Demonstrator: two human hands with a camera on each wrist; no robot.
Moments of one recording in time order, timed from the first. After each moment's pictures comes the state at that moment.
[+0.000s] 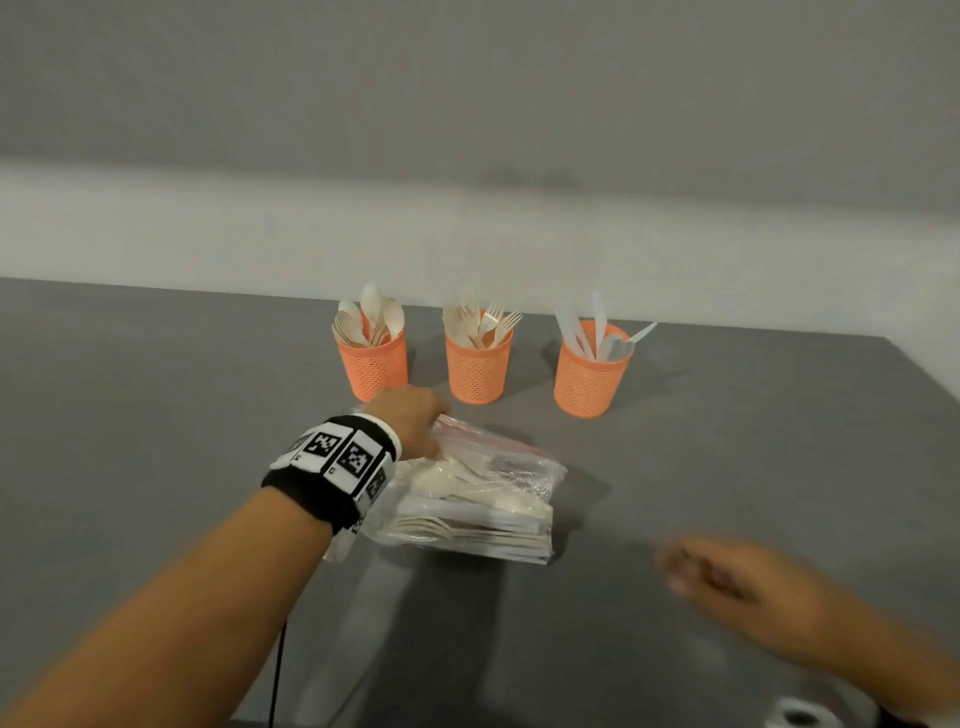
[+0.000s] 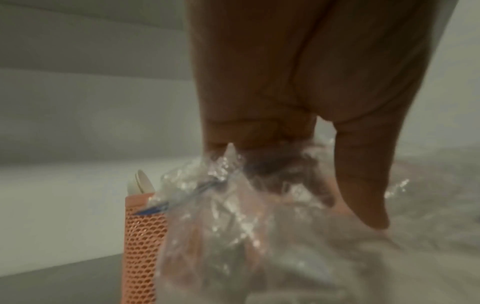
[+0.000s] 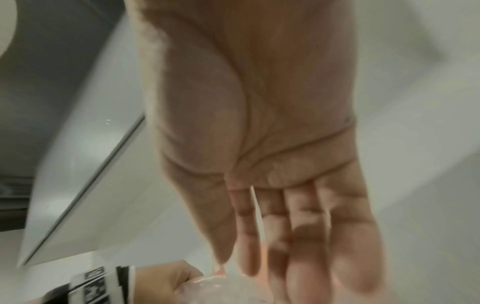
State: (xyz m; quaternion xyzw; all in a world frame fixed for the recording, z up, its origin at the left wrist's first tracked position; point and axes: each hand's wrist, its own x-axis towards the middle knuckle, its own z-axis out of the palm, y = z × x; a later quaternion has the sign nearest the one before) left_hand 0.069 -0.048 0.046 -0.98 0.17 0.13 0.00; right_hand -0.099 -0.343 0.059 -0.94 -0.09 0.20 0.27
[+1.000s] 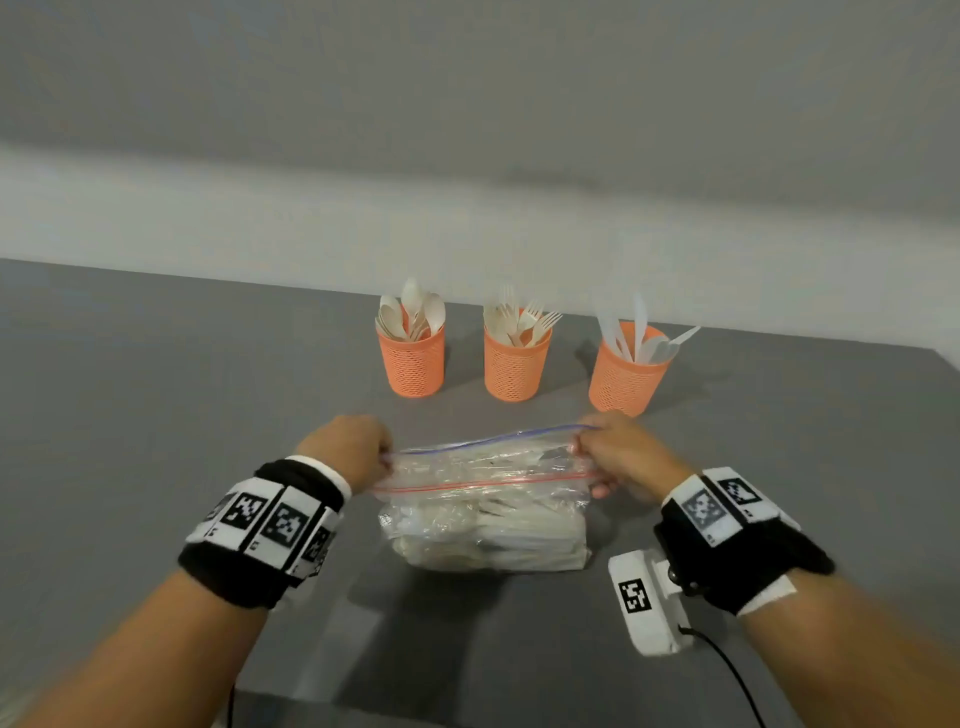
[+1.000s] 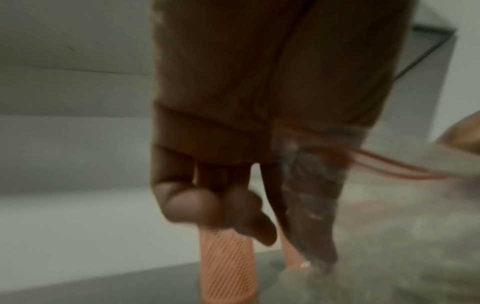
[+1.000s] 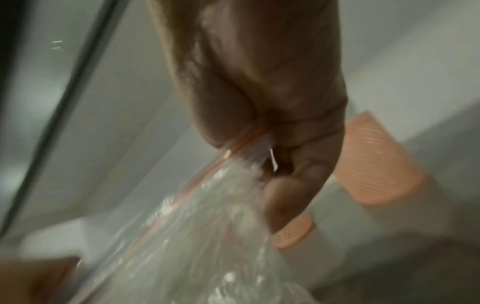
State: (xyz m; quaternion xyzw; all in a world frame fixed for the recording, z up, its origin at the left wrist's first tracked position) left_hand 0.023 0.026 0.044 -0.99 0.04 0.13 -0.03; right_hand 0.034 -0.237 0.033 -0.87 0.06 0.17 0.46
